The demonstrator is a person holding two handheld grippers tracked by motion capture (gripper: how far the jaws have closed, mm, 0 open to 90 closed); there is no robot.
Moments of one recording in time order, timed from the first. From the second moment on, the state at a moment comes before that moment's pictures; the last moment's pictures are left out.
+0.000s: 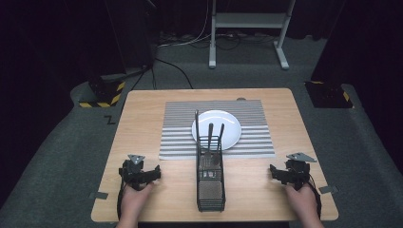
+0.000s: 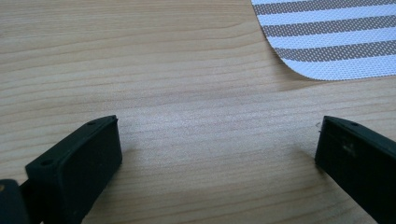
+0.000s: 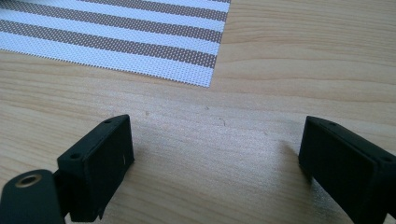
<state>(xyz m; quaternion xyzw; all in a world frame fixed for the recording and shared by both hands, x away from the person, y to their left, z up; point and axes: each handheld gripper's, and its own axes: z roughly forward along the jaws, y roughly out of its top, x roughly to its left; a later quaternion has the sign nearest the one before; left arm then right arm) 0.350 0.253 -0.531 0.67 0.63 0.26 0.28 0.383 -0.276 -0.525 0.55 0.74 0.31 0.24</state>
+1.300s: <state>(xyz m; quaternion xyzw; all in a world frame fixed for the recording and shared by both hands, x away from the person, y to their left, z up) 0.337 0.256 -0.521 0.69 0.59 0.26 0.32 0.383 -0.277 -0.525 0.55 0.74 0.32 0.24</state>
